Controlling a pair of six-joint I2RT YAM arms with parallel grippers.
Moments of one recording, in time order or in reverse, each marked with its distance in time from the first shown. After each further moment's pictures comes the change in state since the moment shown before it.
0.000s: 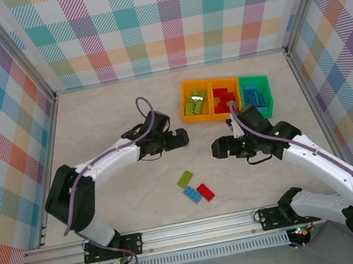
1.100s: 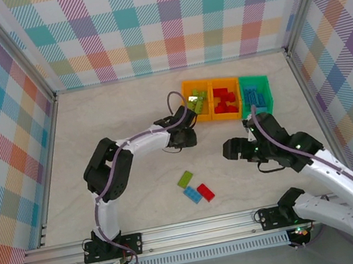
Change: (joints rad) left arm -0.099 0.354 0.309 -0.064 -0.082 0.066; right arm 0.021 -0.235 -0.013 -0.113 0.190 0.154
